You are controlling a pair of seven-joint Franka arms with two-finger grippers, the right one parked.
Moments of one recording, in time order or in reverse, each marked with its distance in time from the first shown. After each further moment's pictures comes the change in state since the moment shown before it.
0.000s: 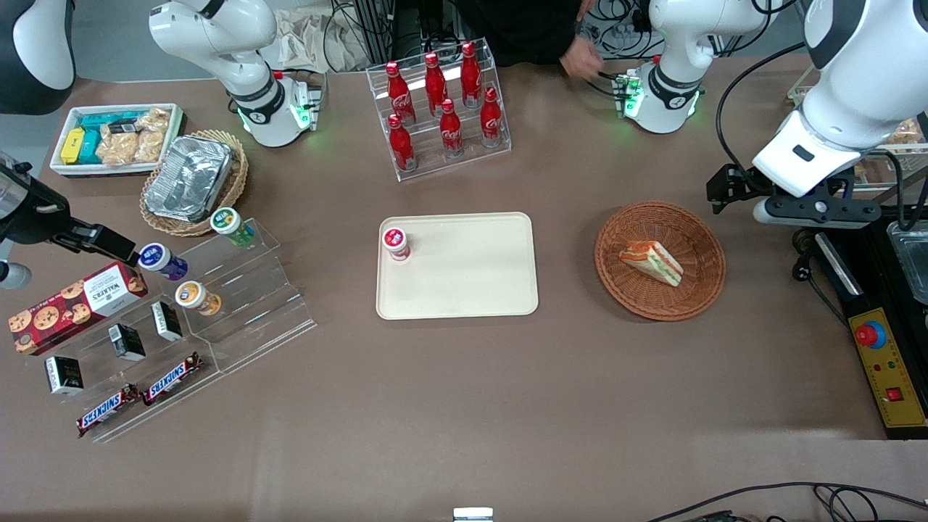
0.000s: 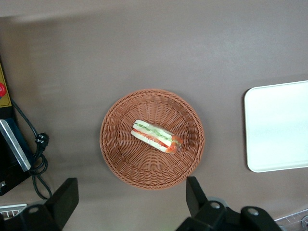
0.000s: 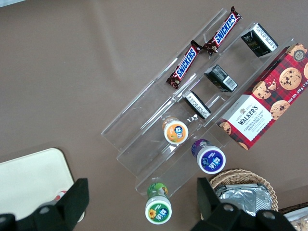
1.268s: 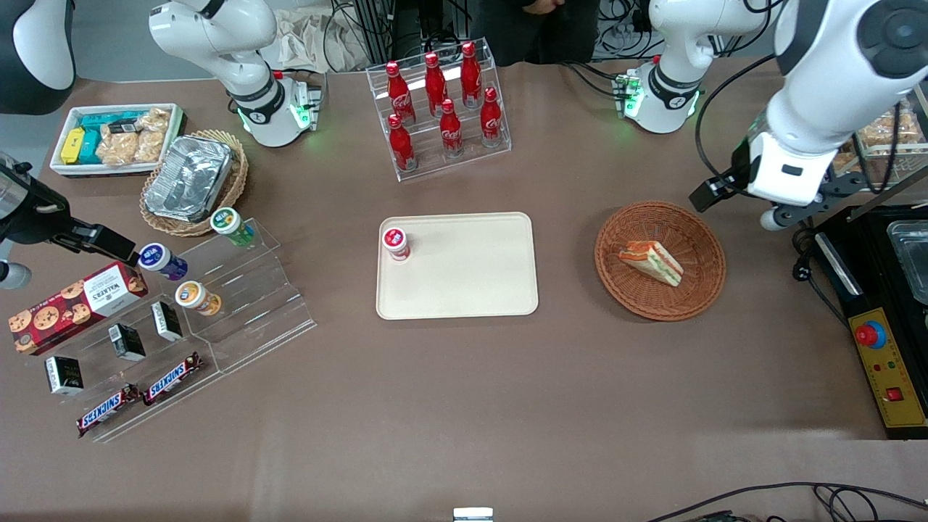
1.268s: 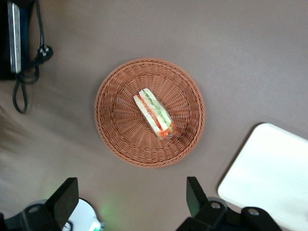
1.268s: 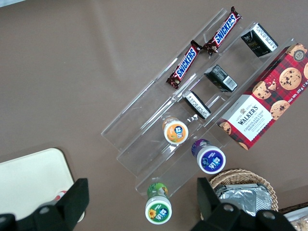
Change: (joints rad) arm -0.010 -0.016 -0.047 -0.077 0.008 -0.049 -0.645
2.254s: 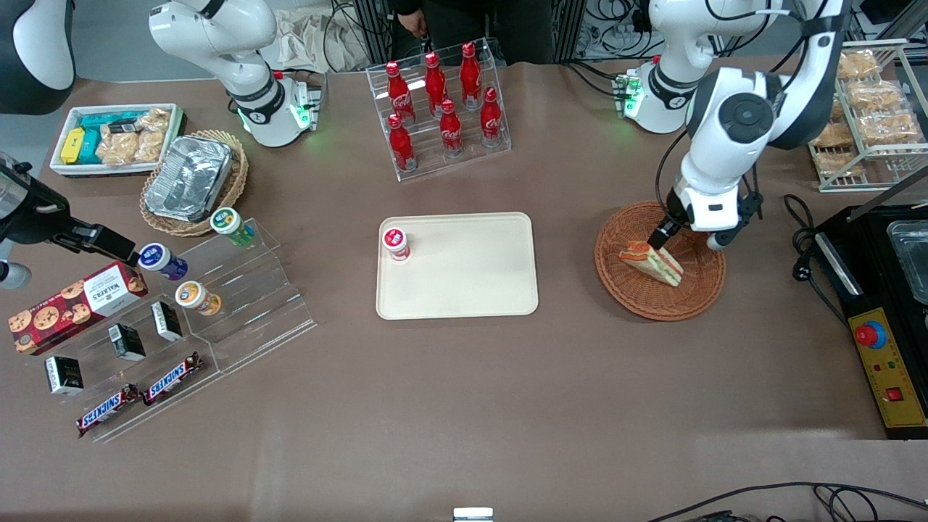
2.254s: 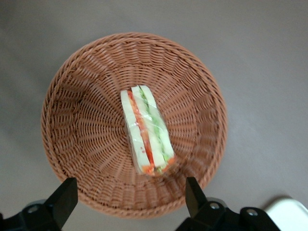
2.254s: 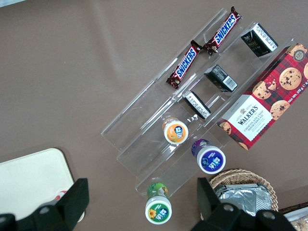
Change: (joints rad) arm -0.019 -0.028 -0.015 -0.604 0.073 0.689 -0.454
